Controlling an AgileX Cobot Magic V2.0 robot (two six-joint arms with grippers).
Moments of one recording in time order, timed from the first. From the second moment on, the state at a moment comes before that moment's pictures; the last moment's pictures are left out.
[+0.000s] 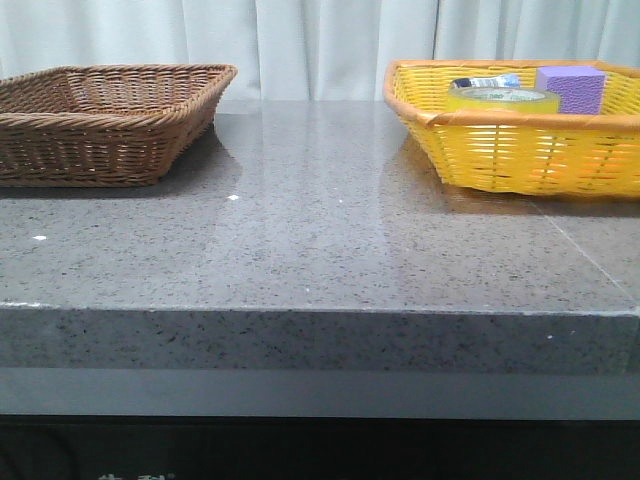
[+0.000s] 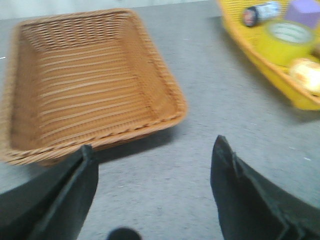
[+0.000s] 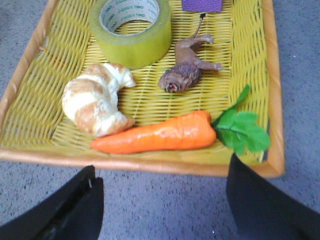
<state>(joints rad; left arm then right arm) -0.39 0.69 -0.83 -0.04 0.65 0.02 -0.04 1.01 -1.03 0.15 0.78 -0.02</state>
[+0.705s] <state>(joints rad) -0.54 0.69 -0.83 -0.04 0.64 0.02 -0.04 1.72 -1.75 0.23 1.04 -0.02</state>
